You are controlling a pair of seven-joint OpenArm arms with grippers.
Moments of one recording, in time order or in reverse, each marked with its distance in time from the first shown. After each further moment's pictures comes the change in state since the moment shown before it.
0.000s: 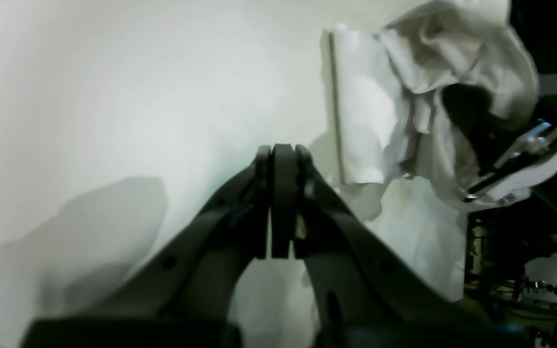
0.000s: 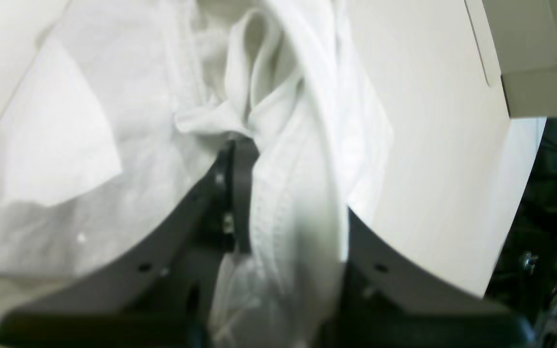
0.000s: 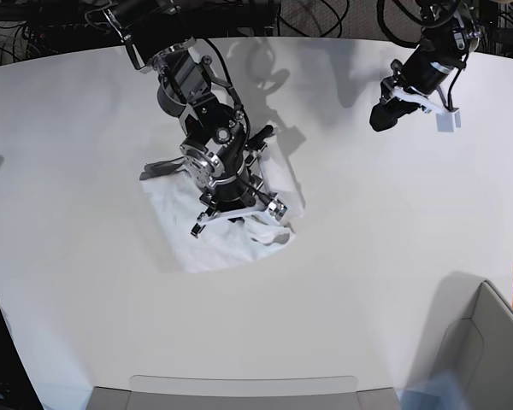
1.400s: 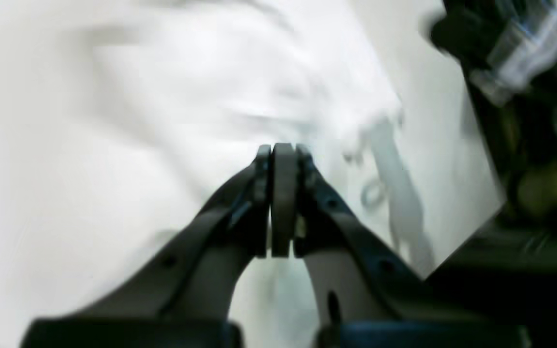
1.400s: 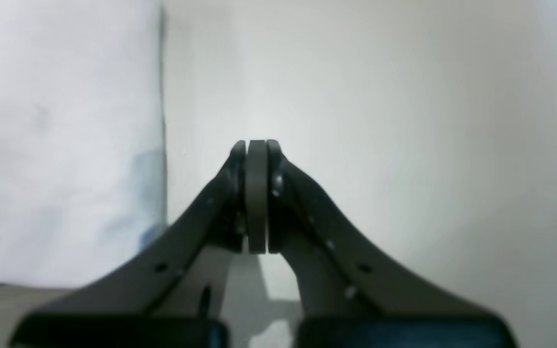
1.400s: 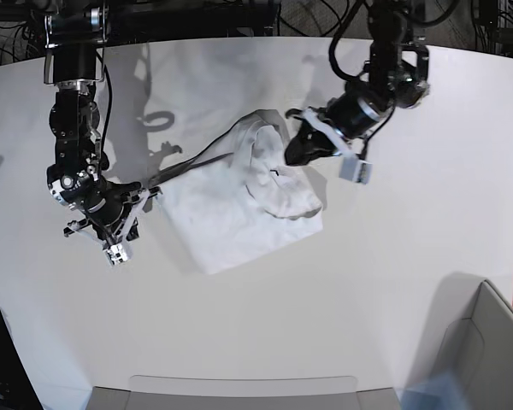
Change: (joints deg) left arm -12.2 -1.6 34.2 5.5 20.9 -0.1 -6.3; right arm 3.0 18.0 29.8 -8.4 36.6 0.0 7.7
